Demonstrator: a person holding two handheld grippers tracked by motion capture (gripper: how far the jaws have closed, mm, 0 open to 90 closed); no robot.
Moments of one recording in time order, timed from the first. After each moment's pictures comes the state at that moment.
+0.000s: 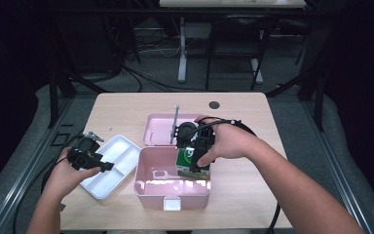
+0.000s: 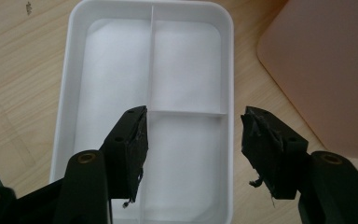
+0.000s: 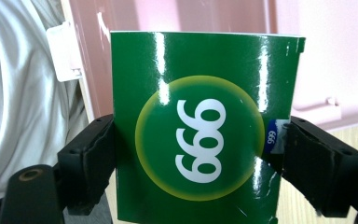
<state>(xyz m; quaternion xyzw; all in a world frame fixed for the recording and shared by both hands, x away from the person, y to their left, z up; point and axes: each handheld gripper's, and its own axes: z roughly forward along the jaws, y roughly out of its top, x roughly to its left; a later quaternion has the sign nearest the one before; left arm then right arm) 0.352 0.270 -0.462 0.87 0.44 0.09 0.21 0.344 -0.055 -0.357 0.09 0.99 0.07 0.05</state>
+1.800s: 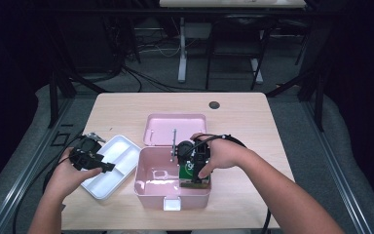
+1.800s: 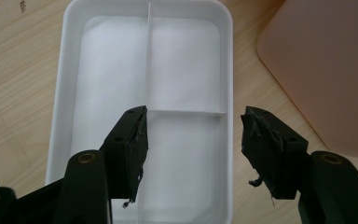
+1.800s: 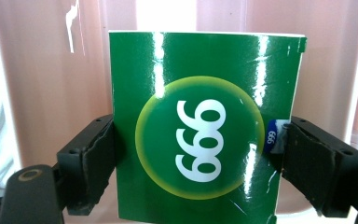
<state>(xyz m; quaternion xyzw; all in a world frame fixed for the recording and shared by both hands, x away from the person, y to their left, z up) 0.353 0.267 -0.465 0.87 0.44 0.09 0.21 0.356 -0.053 -0.436 0.03 1.00 0.04 0.04</state>
